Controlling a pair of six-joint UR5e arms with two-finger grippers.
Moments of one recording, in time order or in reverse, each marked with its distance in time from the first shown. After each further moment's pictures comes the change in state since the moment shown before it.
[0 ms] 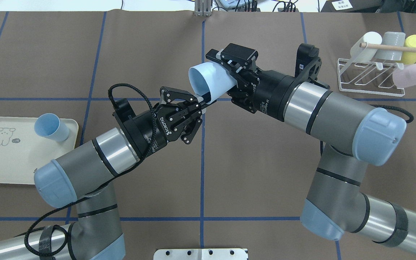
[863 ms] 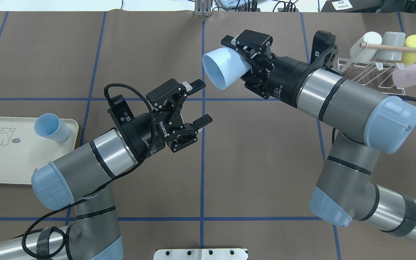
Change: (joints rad) left arm 0.001 0.015 -0.010 -0.007 -0.003 0.205; right arm 0.084 -0.045 0.001 -0.012 -0.014 -0.039
